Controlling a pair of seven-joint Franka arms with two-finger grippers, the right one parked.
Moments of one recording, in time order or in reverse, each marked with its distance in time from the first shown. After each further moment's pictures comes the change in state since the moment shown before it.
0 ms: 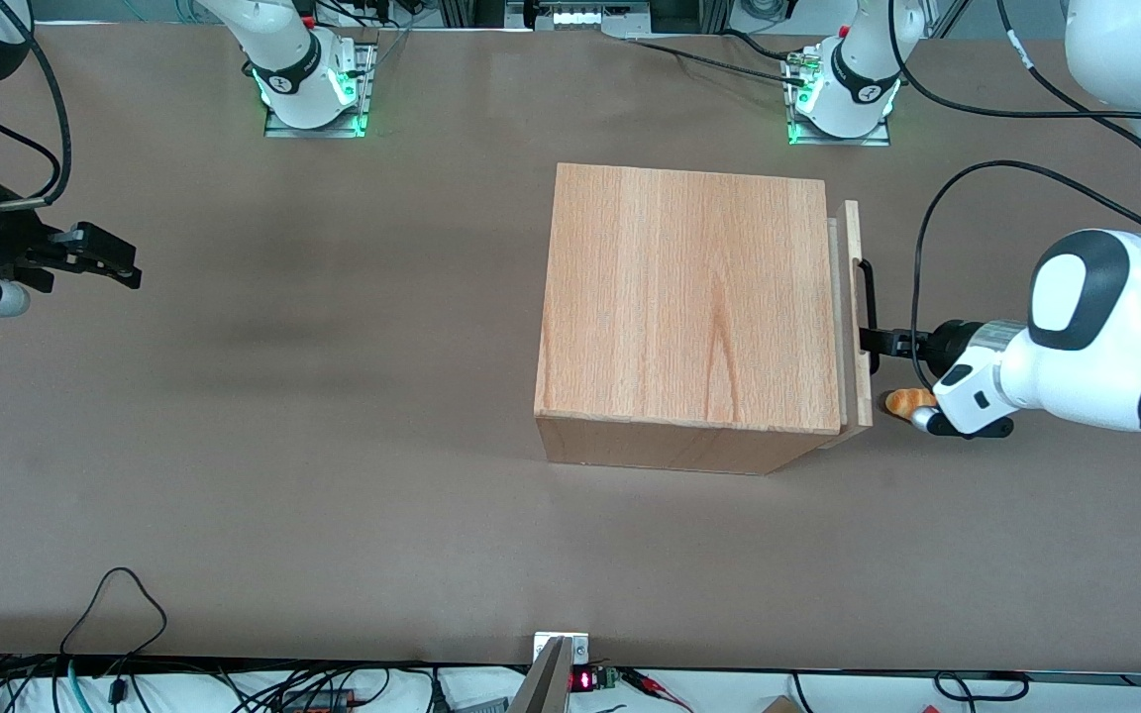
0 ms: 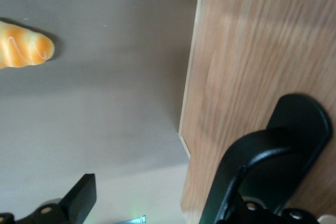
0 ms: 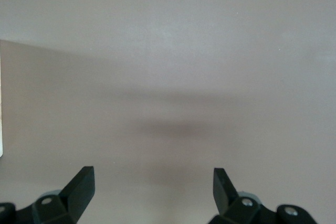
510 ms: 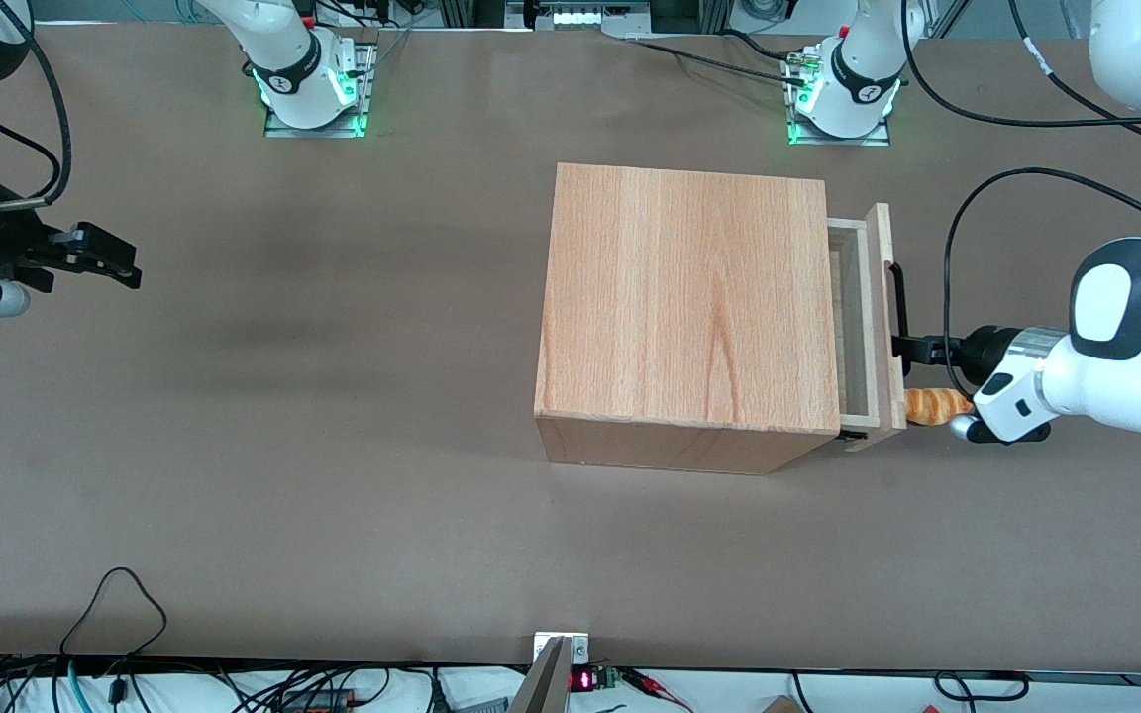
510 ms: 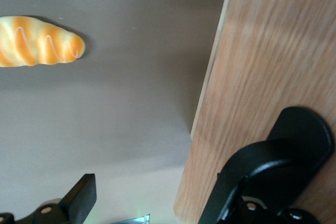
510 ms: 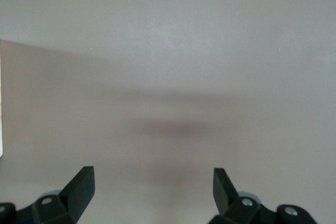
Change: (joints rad) arm 0.041 0.015 0.026 0.022 0.000 -0.018 0.014
